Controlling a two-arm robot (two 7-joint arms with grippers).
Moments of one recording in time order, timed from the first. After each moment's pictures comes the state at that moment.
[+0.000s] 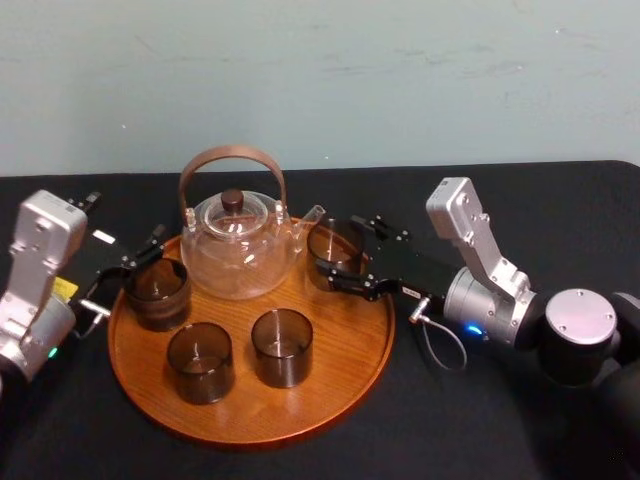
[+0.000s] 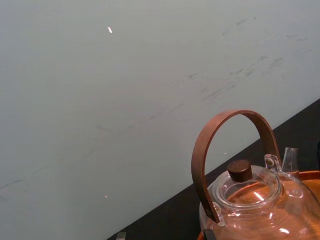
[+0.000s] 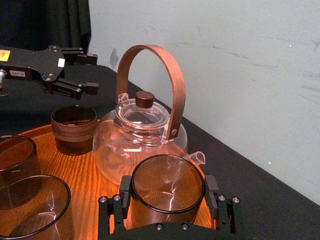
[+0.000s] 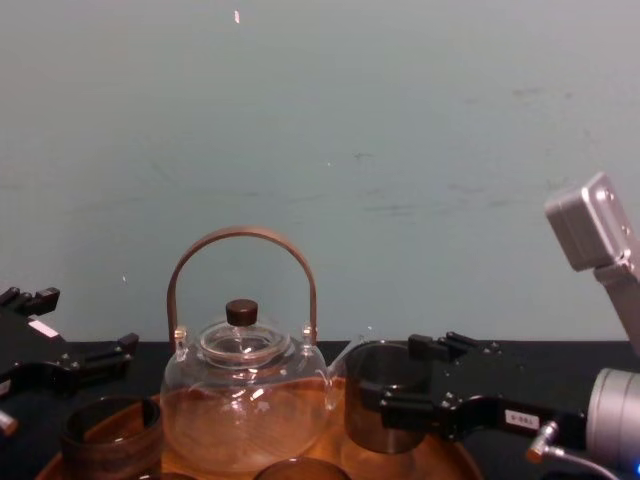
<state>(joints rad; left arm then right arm) -0.20 0.60 0.45 -1.41 -0.25 -0.12 0.03 0.44 0.29 -0.49 -1.07 0.24 -0.20 0.59</state>
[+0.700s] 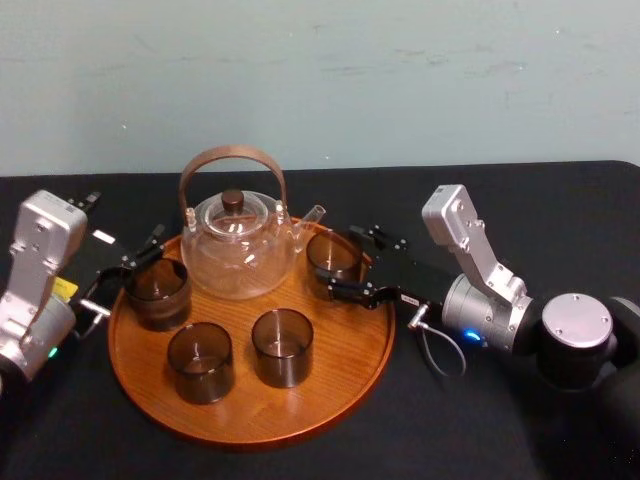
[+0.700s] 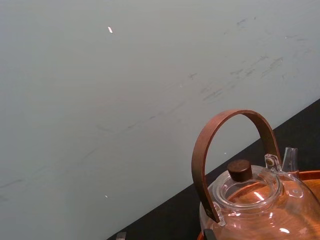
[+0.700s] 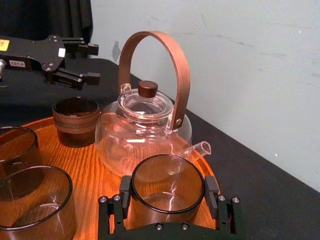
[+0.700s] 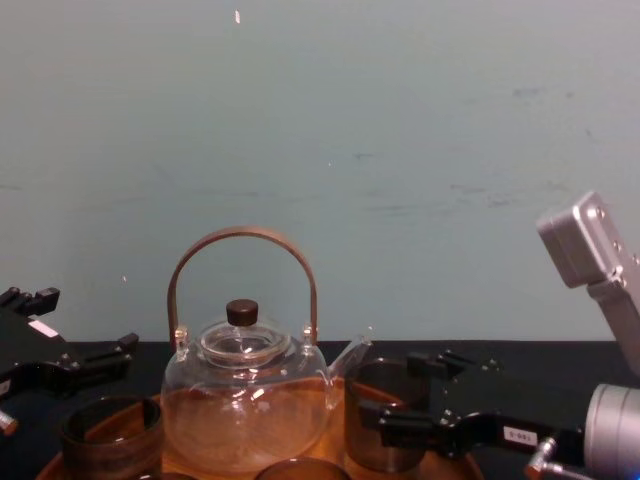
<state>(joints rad) -0.20 0.60 0.45 -1.41 -0.25 -0.12 0.03 0.45 0.29 -0.50 -1.04 0.24 -0.19 0.60</state>
